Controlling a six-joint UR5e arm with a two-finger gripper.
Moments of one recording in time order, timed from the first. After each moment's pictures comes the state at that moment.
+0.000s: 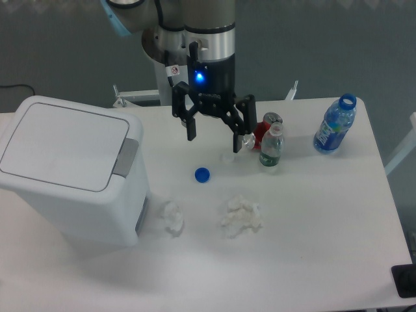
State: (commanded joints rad) arm 2.47 -1.60 -1.65 -1.01 1.43 0.93
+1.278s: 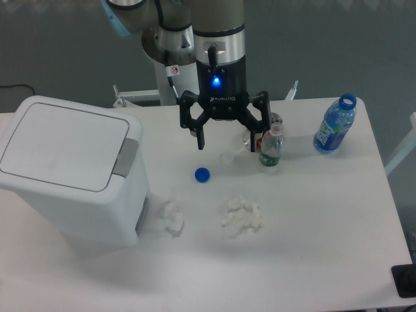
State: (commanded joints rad) arm 2.46 -1.62 -1.59 -1.00 1.45 0.49
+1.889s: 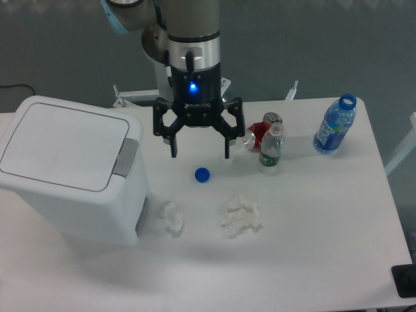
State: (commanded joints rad) arm 2.37 -1.64 -1.59 -1.00 1.40 0.42
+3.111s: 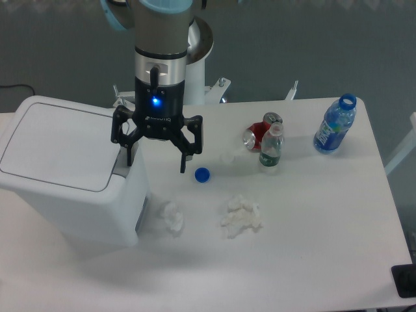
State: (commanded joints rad) arm 2.32 -1.66 -1.60 -1.00 1.32 0.37
